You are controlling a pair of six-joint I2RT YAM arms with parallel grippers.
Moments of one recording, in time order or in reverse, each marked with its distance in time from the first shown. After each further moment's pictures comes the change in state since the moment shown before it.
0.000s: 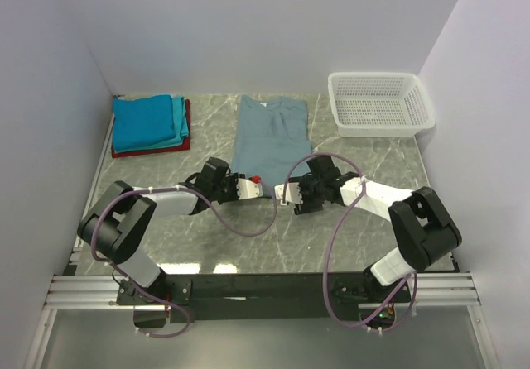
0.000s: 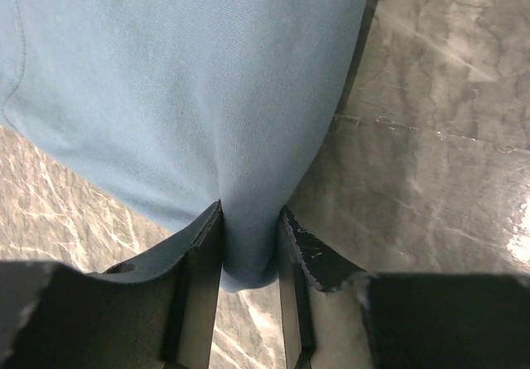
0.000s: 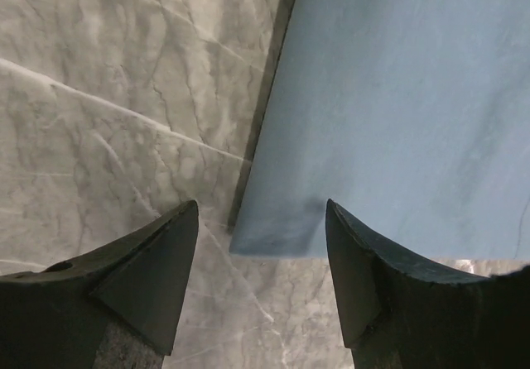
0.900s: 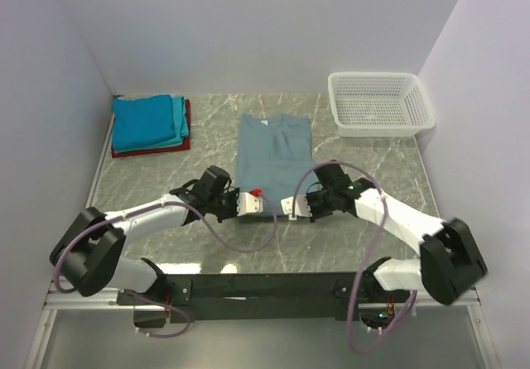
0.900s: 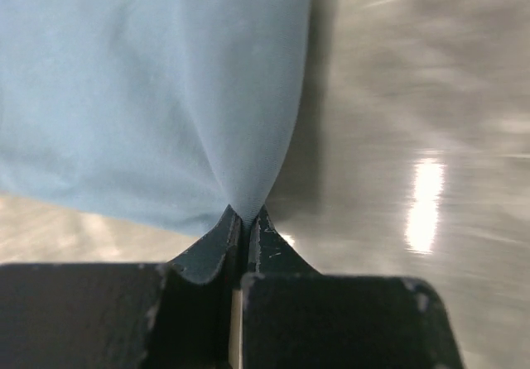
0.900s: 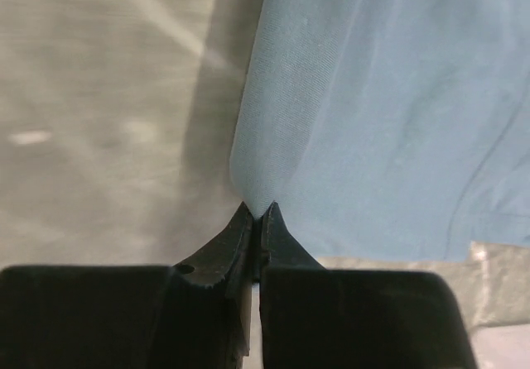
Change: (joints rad) left arm -0.091 -0.232 -0.017 -0.326 0.149 -0.106; right arm 0.042 -0.203 -0.024 -0.239 -0.031 -0.040
